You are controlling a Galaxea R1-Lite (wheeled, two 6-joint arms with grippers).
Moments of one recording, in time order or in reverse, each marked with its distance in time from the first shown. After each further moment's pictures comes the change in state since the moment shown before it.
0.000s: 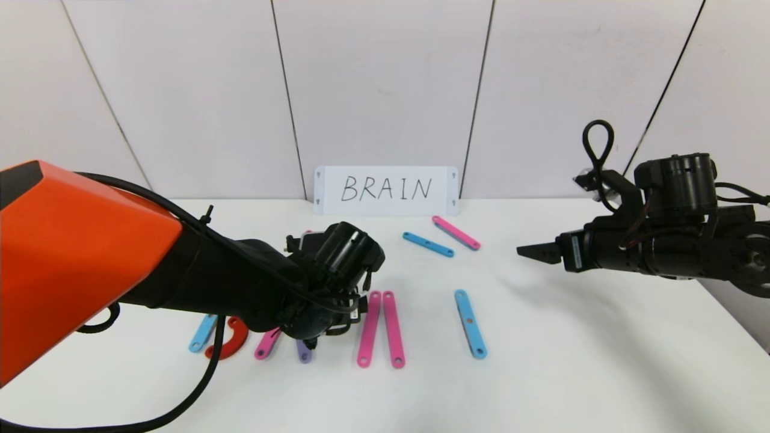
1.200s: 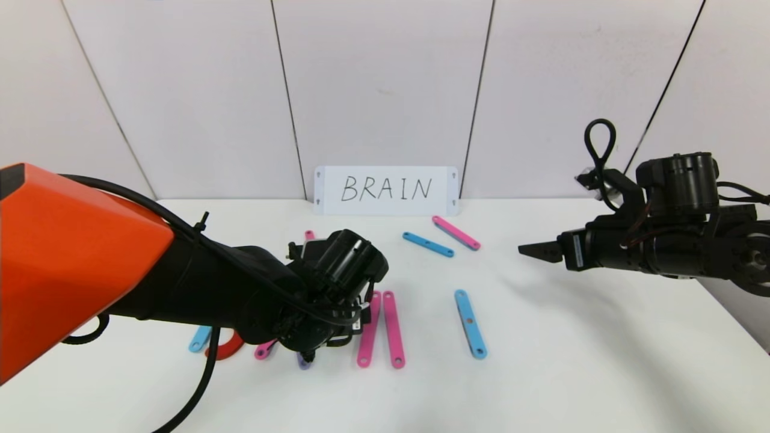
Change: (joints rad) left arm -0.031 -0.025 0.036 0.007 -0.020 -0.008; right arm -0.006 0.000 -0.003 0.000 -0.002 0.000
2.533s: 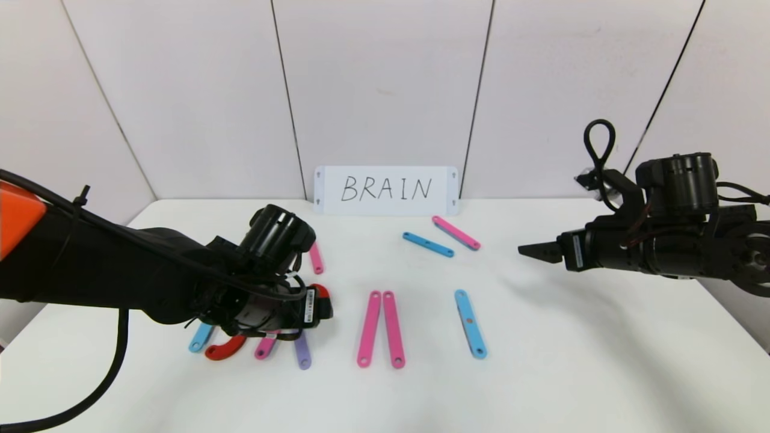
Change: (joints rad) left arm 0.192 -0.149 0.123 -0.004 -0.276 0.198; right arm 0.004 0.000 0.001 0.000 -0.001 -0.001
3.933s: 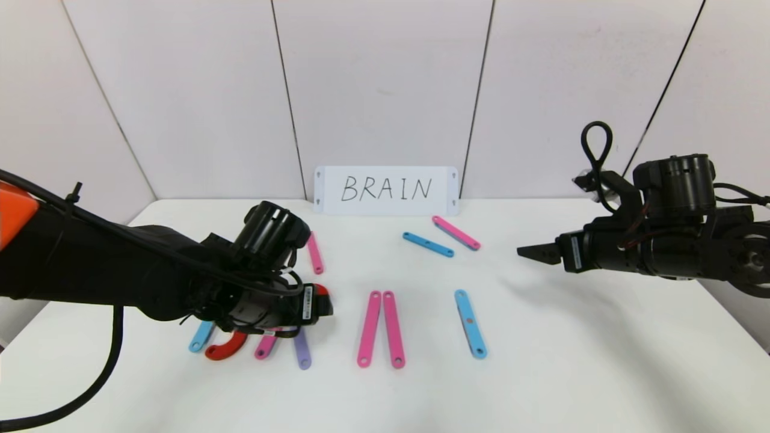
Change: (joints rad) left arm 0.021 -0.006 -0.005 -0.002 -0.039 0.000; right arm 0.002 0.005 0.001 0.000 -0.004 -0.001
